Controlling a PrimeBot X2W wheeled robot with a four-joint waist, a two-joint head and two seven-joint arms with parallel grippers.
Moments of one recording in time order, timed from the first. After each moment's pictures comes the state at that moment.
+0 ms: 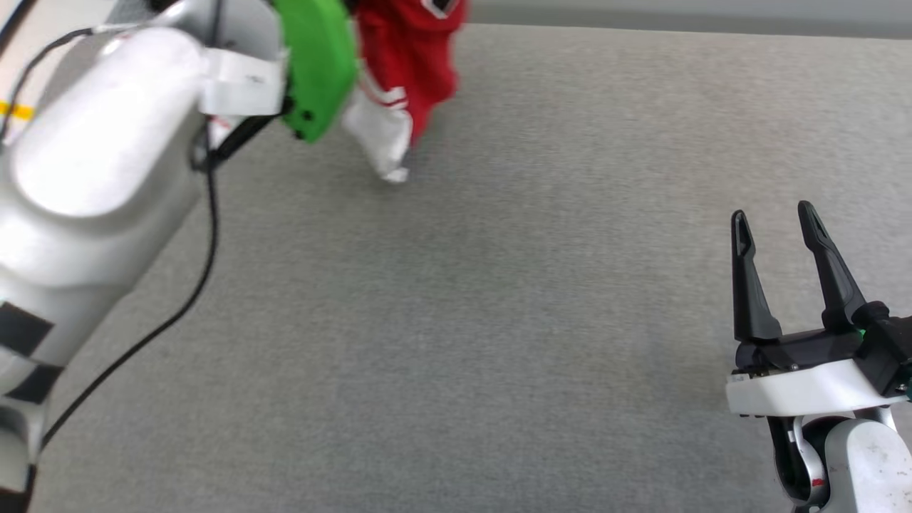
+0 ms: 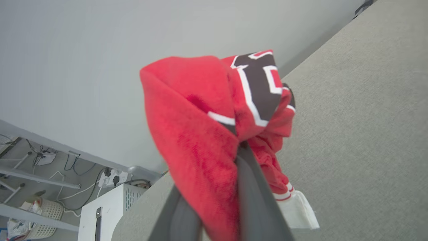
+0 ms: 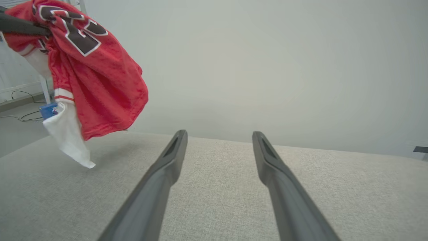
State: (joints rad) left arm -1.30 0.54 -1.00 0.37 -0.73 -0.13 0.31; right arm -0.10 -0.07 0.00 -0.13 0.12 0.13 -0.26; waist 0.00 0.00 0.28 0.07
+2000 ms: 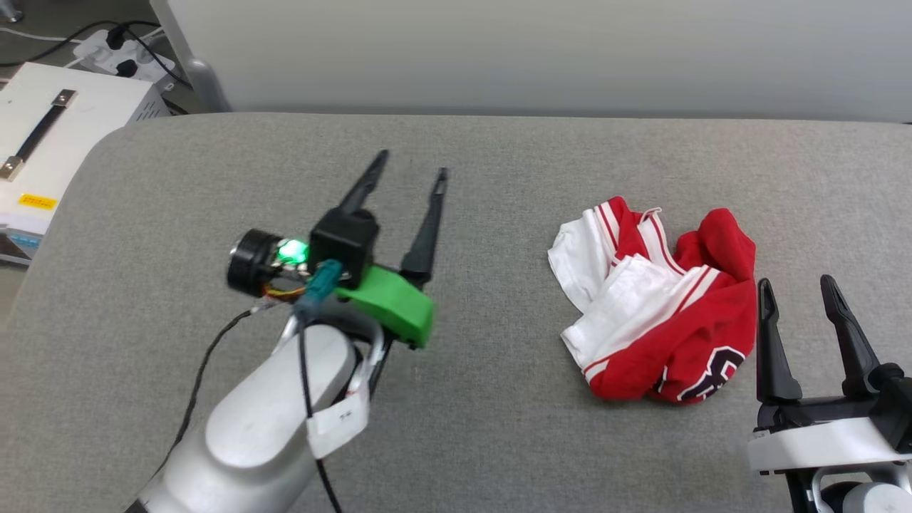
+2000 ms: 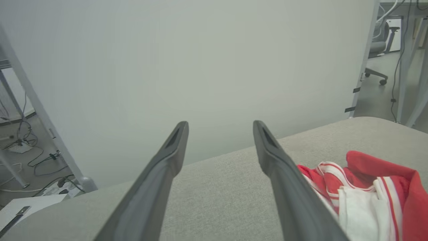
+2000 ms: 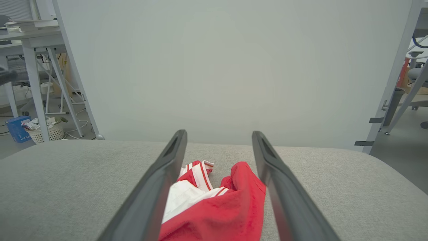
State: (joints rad) left arm -0.64 0.32 -0.79 0.26 -0.54 0.25 -0.26; right arm 0.04 -0.05 -0.07 -0.13 0.12 0.13 -0.26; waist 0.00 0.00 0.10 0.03
